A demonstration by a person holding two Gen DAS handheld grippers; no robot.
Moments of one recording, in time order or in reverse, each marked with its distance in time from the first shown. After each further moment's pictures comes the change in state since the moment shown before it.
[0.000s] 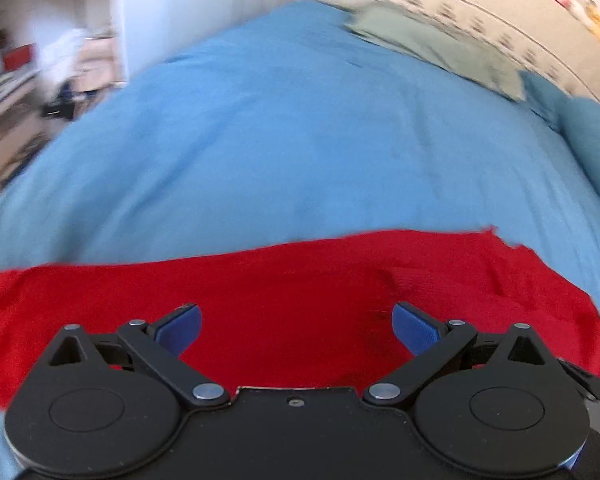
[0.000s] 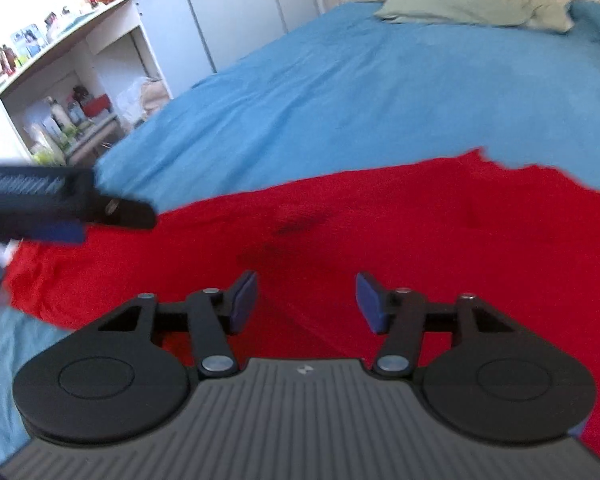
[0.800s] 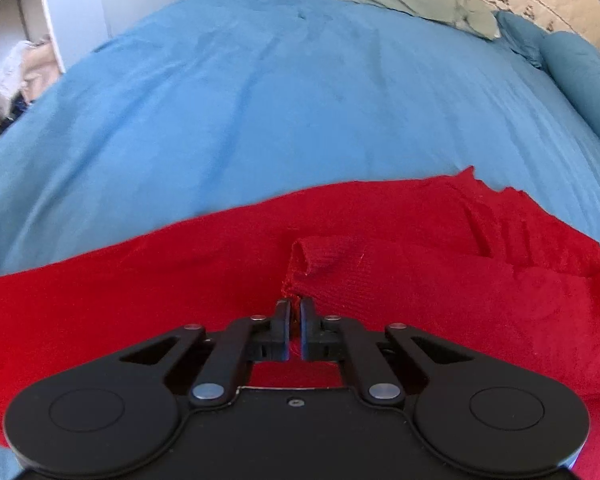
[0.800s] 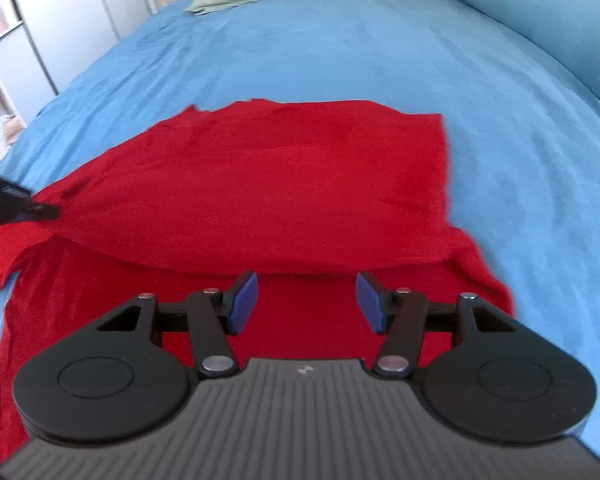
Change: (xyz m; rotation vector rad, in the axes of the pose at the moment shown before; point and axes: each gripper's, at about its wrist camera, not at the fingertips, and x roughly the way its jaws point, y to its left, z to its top) left arm 0.048 -0.056 -0.009 0.108 0.067 0.045; right arm -0.139 -0.138 -0.076 0.268 0.063 -0.357
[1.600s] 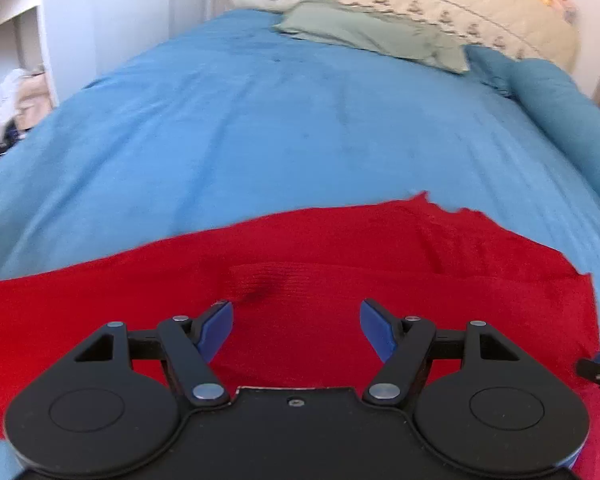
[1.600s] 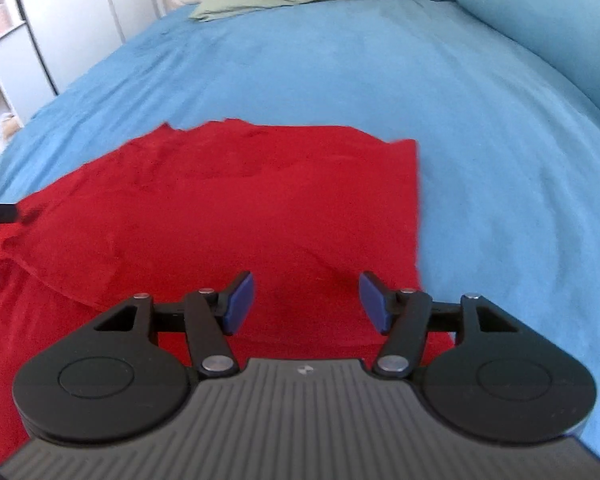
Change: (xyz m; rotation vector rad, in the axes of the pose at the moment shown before) left arm -0.025 -0.016 -0.022 0.012 -0.142 -0.096; right arm 0.037 -0.027 0.028 -0.062 -0.032 0.043
